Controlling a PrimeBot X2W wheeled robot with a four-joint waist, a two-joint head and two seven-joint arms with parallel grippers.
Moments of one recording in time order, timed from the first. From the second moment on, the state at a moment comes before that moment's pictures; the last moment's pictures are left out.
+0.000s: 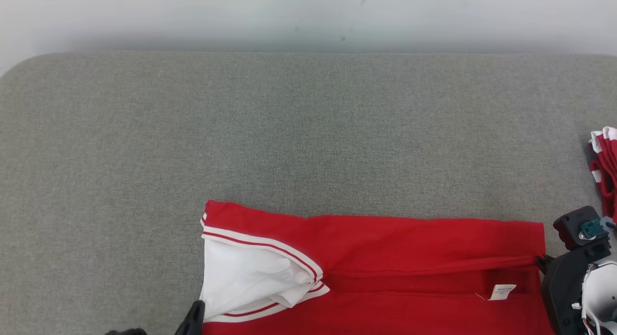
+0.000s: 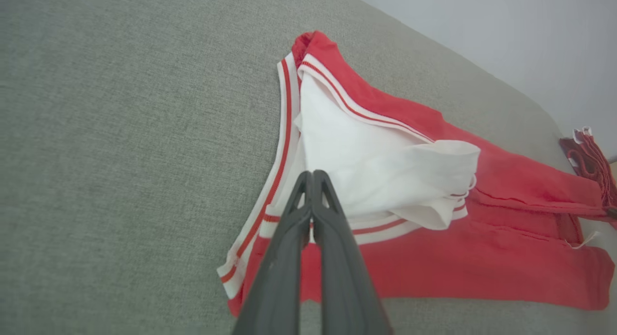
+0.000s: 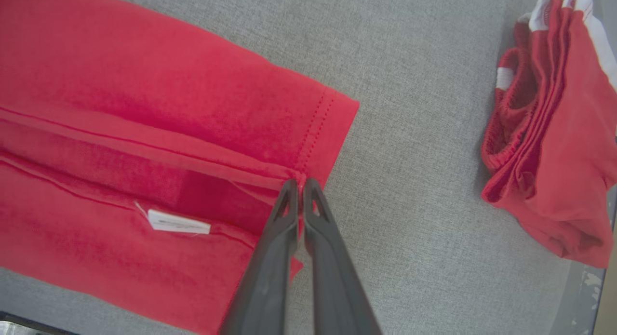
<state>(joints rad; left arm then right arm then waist) 0.11 0.36 -0.39 -0.14 -0.76 0.18 -0.01 -0.06 -0.56 0.08 -0.13 0.31 0.13 0.86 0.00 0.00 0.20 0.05</state>
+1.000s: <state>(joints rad) 0.10 0.41 -0.39 0.06 -0.71 0.21 -0.06 0.03 -0.41 -0.10 -0.21 0.30 0.13 0.94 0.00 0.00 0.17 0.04</state>
